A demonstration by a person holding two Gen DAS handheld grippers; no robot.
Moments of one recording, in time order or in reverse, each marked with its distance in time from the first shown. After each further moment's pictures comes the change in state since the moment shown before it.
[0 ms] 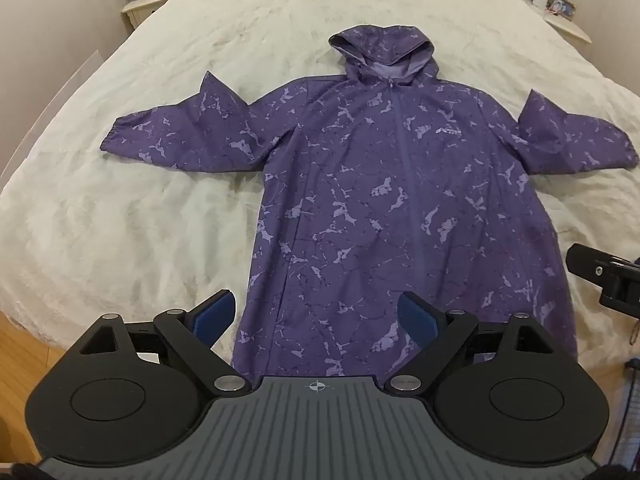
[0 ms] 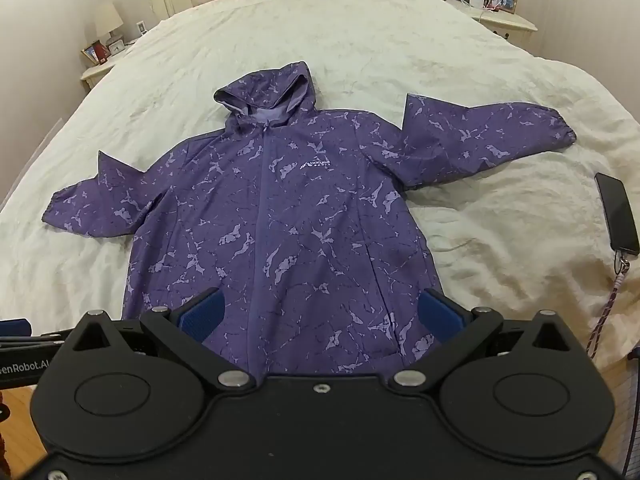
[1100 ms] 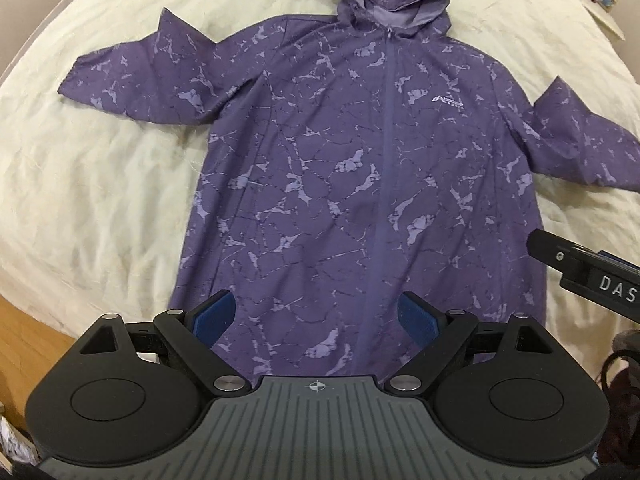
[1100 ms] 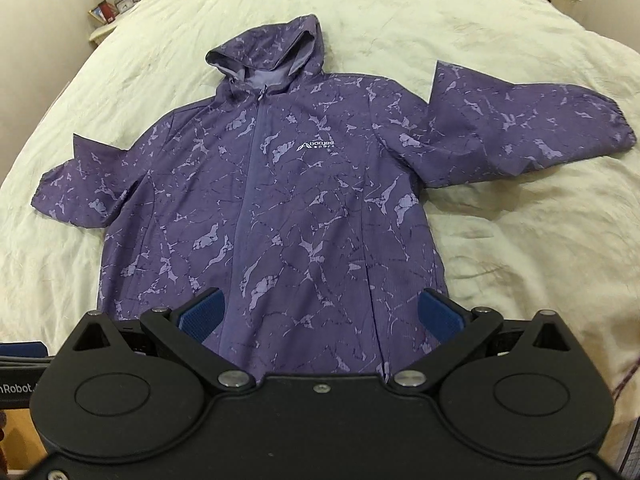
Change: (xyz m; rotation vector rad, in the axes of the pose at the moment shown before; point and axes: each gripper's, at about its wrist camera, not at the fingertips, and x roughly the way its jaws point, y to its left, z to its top) left arm 0.053 -0.050 0.059 -0.164 0.156 -0.120; right arm 0.098 -0.038 0.065 -0.056 0.170 0.096
